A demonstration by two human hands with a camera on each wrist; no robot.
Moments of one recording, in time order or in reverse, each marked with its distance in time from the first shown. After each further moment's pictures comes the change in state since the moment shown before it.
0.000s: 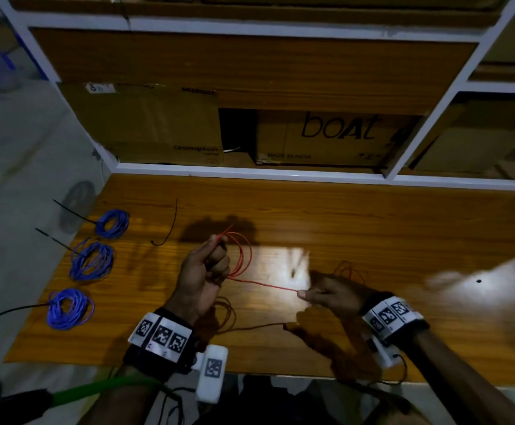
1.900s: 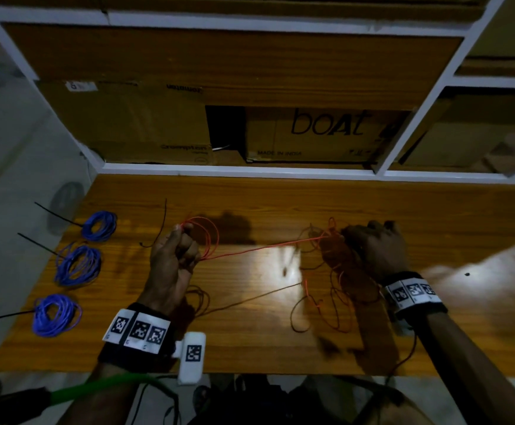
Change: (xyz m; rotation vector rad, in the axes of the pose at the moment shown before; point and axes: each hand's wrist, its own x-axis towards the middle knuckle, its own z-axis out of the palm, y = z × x) left_hand 0.015 0.020 -0.013 0.152 0.128 0.251; right_hand -0.027 0.045 -0.067 -0.815 0.947 -0.004
